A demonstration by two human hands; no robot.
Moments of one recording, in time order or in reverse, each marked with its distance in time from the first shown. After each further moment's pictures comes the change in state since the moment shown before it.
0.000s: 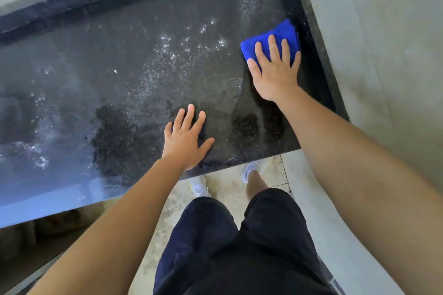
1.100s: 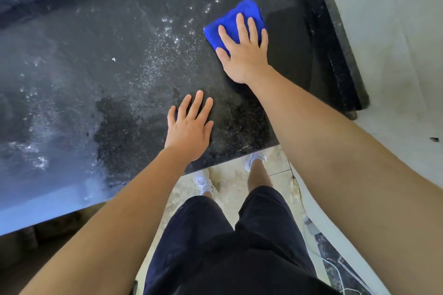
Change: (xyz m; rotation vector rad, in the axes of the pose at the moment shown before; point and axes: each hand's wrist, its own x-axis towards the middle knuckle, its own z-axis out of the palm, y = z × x) left_hand 0.005 -0.027 0.011 0.080 0.080 0.113; right_hand 0.009 -0.089 0.024 -0.046 0.003 -0.099
